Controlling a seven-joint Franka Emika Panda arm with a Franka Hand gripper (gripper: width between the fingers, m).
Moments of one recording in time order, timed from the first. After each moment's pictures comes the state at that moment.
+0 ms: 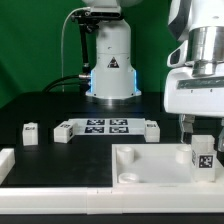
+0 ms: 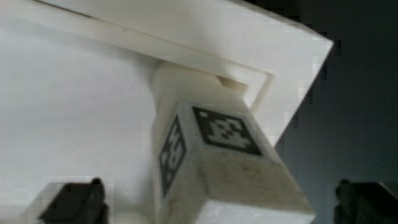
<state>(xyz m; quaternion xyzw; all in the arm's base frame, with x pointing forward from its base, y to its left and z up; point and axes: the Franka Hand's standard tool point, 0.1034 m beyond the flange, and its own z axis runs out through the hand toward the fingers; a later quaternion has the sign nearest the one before) 0.618 0.127 0.079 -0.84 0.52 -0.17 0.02</state>
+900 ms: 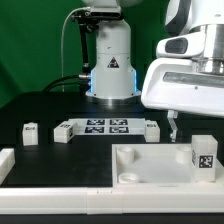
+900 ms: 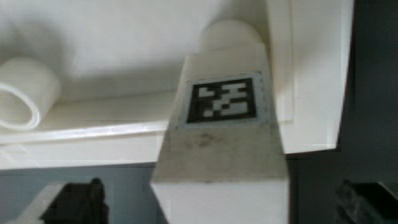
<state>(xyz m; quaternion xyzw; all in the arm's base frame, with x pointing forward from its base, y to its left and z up) 0.625 0.122 0.083 -0.98 0.07 -0.19 -0.07</state>
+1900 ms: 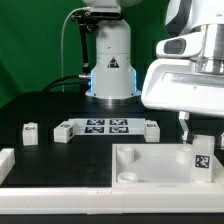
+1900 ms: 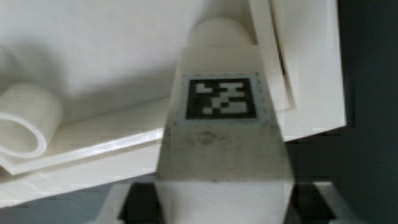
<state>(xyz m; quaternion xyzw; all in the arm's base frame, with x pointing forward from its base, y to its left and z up) 0.626 0.119 0.084 -0.96 0.20 -0.19 -0.05</state>
